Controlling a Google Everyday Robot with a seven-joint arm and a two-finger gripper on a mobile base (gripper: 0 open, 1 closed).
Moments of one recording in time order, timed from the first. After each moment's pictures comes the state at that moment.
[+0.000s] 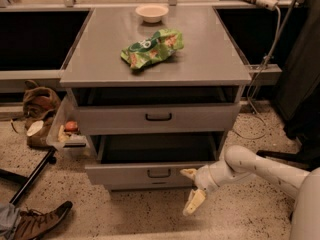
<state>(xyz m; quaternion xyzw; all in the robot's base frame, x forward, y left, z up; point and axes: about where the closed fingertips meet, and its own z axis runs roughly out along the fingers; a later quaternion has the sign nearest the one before) 0.502 -0.100 0.414 -0.58 0.69 0.36 0.25</state>
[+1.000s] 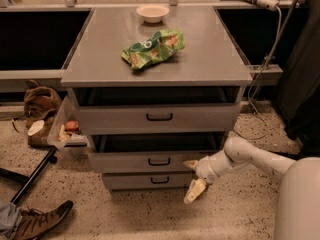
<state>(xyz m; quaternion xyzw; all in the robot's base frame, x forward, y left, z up) 0.547 -0.116 0.405 -0.57 0.71 0.34 0.24</state>
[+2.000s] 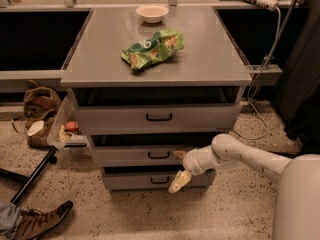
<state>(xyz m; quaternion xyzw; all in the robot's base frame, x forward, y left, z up) 0.592 -0.069 0.420 -0.57 0.70 0.29 0.30</state>
